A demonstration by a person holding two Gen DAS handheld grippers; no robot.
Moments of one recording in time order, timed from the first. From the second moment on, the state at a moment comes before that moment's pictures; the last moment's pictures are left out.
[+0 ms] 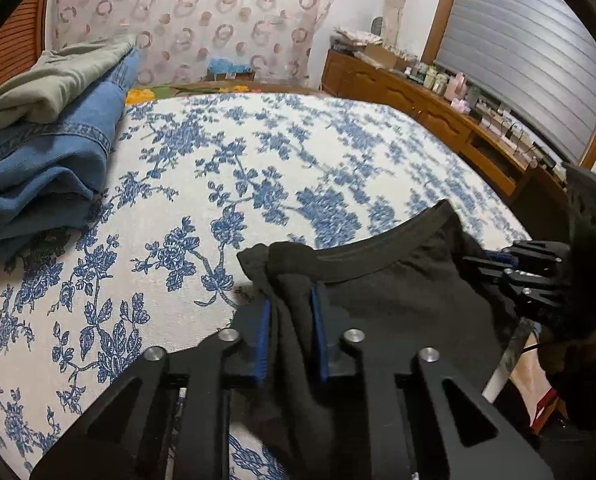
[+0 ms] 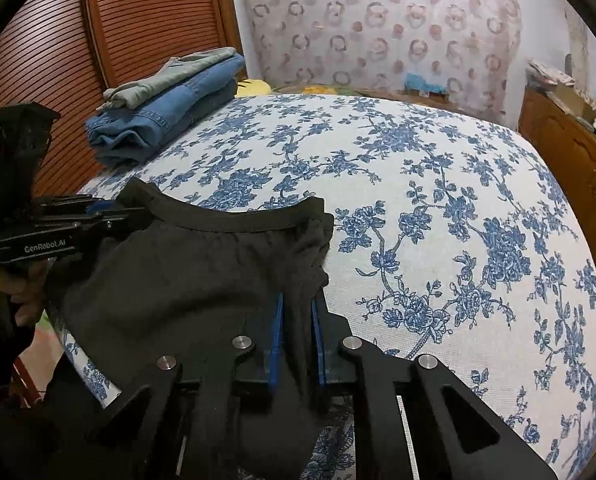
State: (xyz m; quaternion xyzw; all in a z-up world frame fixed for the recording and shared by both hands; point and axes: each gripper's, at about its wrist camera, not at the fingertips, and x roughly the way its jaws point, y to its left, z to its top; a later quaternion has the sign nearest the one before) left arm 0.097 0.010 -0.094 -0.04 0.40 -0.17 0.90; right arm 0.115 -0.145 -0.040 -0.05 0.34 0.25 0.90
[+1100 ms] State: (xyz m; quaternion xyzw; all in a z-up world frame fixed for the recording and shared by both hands) left arm 0.041 0.023 0.015 -0.02 0.23 -0.16 0.96; right arm 0.074 -0.159 0.044 -0.06 0.20 0.28 0.94
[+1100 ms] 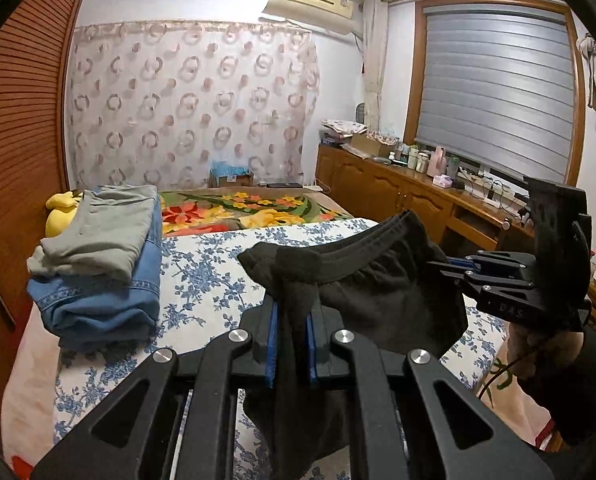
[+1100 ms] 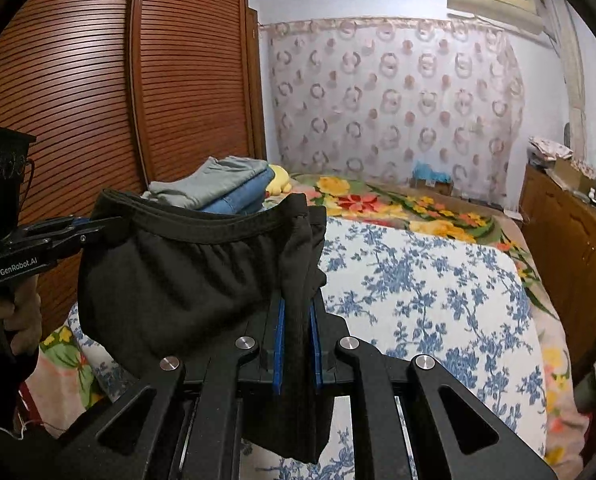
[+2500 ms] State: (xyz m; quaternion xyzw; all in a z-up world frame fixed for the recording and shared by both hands) left arm 0.131 0.106 0.037 -0.04 0.21 -0.05 0.98; right arm 0.237 -0.078 0.086 -0.15 0.16 0.36 0.91
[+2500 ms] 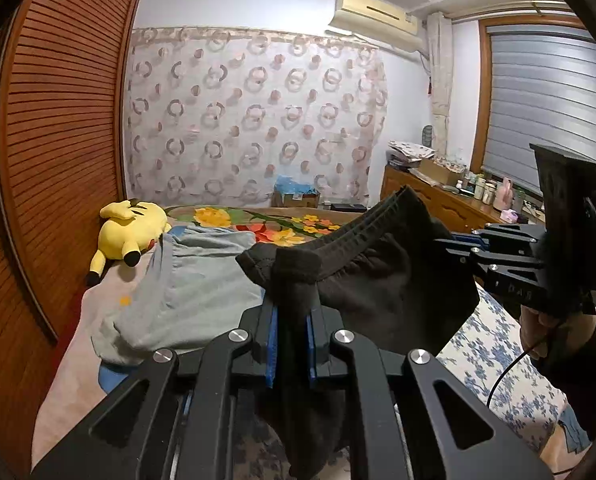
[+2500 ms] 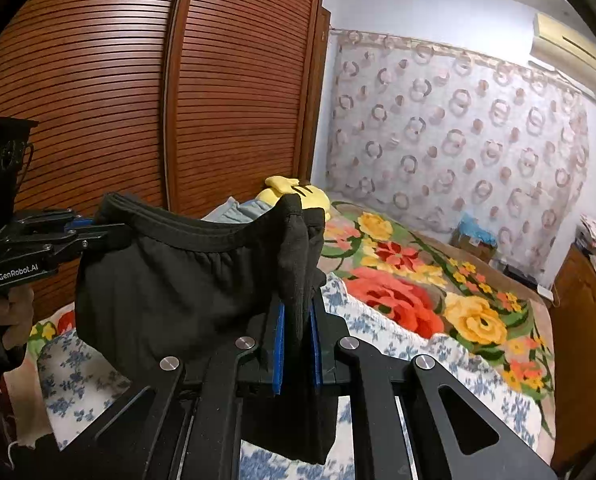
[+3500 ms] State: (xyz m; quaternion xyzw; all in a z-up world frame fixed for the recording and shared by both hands) left arm 0.161 0.154 0.026 -0.08 0.18 0.06 0.98; right arm 0.352 0.042 0.069 -0.25 0.12 0.40 0.87
